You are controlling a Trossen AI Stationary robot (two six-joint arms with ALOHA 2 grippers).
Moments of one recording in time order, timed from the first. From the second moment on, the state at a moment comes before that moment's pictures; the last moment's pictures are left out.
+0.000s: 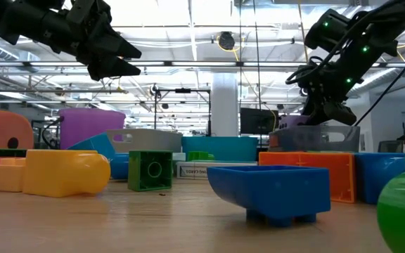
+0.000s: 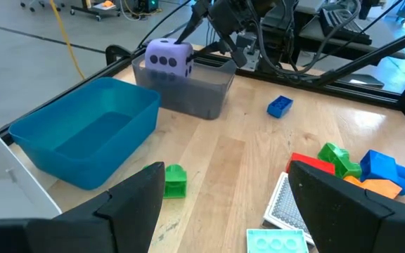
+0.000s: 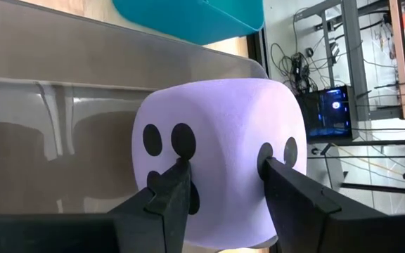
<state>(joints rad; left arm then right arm) -0.05 0.94 0.41 0.27 -0.24 -0.20 -0.32 1.03 0.51 -0.29 0.55 -0.56</state>
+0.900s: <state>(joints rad) -0.05 0.94 0.41 0.27 -0.24 -0.21 -0.33 1.03 0.51 -0.28 0.55 -0.58</state>
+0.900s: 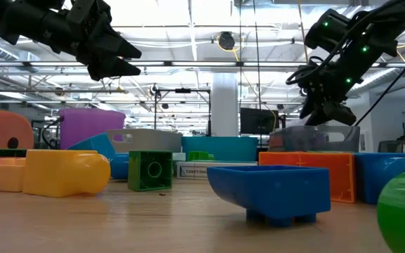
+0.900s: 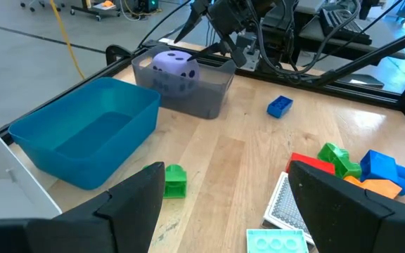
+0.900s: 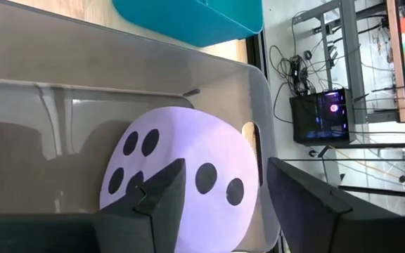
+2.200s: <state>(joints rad) -0.04 0.94 0.41 0.26 -0.24 -0.18 -0.47 1.03 0.60 -0.56 0.08 -0.38</state>
